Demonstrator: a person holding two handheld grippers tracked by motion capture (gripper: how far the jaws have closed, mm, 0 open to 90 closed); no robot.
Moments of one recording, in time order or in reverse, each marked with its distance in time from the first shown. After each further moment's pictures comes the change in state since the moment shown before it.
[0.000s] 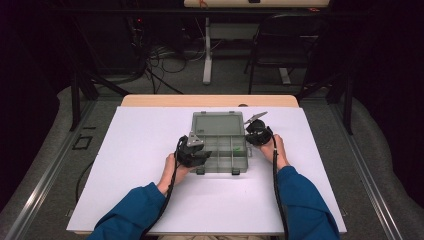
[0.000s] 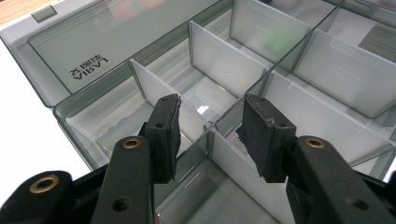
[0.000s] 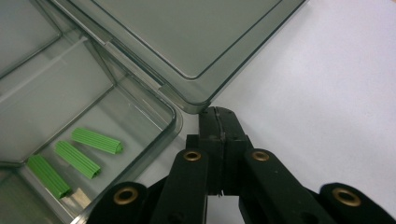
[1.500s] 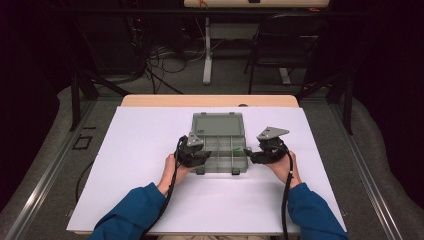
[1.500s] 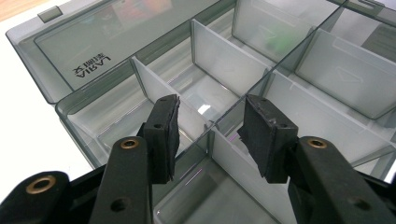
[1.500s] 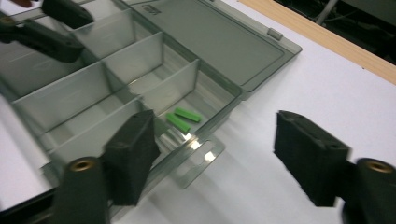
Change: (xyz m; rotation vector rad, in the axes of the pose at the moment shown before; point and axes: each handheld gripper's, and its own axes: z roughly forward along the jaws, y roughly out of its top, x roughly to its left) left arm -0.001 0.001 -0.001 0.012 0.009 -0.010; right arm 0.038 -0.038 -0.082 -0.255 0.011 -0.045
